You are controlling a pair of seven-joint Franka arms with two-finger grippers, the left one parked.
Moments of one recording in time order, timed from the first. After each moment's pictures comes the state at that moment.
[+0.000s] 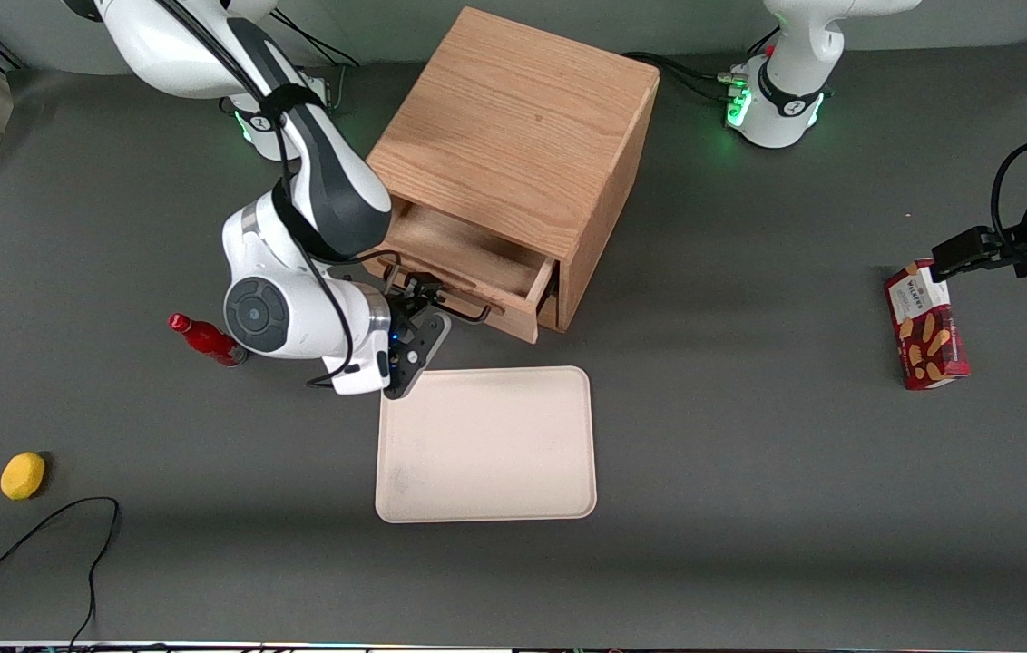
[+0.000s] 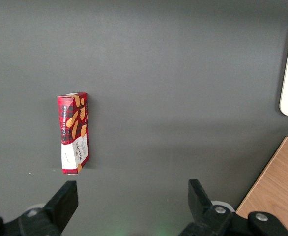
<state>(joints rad) 0.50 0.51 -0.06 -1.48 0.40 1.79 -0.57</state>
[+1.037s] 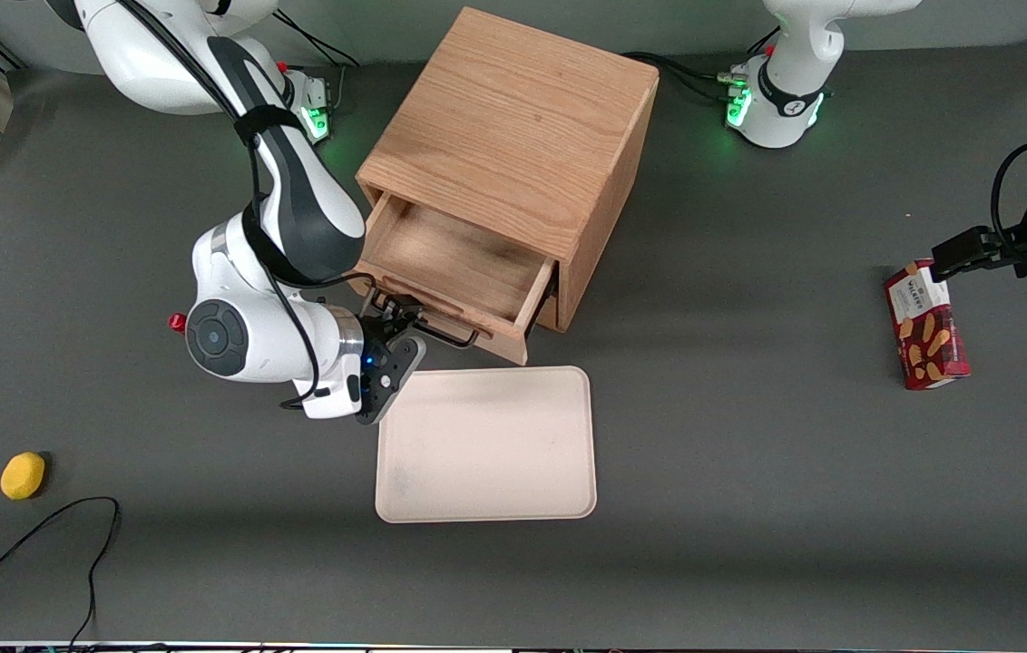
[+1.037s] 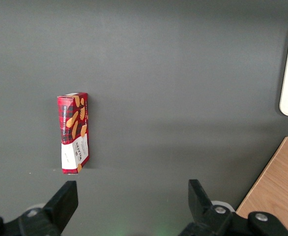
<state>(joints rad) 0.45 0.55 -0.06 -1.41 0.40 1.79 -0.59</state>
